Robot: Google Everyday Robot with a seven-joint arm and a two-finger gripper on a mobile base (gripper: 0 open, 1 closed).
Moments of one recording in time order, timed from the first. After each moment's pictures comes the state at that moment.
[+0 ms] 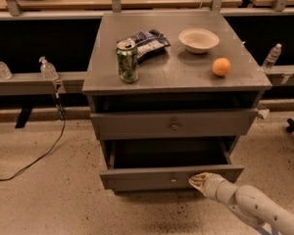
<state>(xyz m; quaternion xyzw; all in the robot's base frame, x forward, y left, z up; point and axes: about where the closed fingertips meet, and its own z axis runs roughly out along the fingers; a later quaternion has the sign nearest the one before) 0.570 -0.222 0.396 -0.47 0.74 0.01 0.48</state>
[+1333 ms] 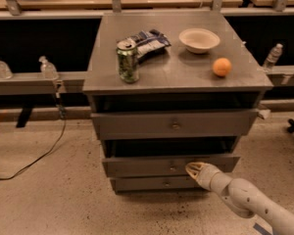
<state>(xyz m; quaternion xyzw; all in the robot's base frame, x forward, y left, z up) 0.611 -0.215 0.404 -0.47 0.72 -0.03 0.51</state>
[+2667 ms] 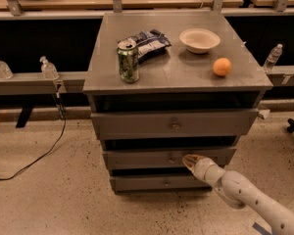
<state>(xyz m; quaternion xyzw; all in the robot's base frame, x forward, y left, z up) 0.653 -0.206 0.407 -0.47 0.71 -0.05 0.53</state>
